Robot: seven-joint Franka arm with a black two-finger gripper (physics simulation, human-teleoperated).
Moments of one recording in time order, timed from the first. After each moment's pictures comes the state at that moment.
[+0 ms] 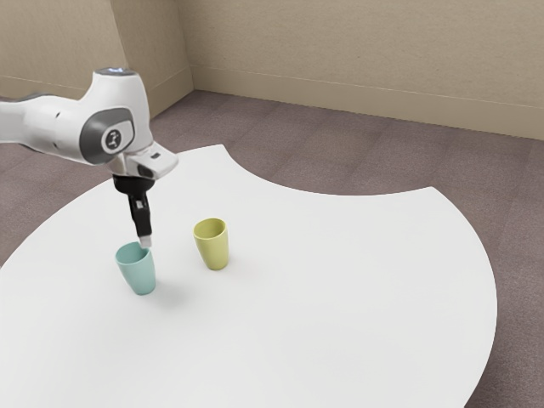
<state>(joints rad) 0.00 0.02 0.10 -2.06 0.07 1.98 0.79</state>
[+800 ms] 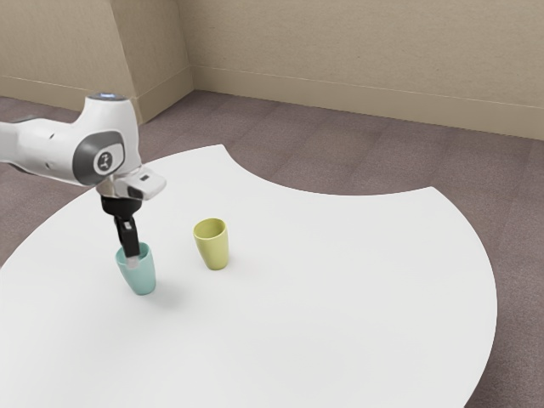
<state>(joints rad) 0.06 0.04 0.10 -2.14 0.08 2.02 0.76</state>
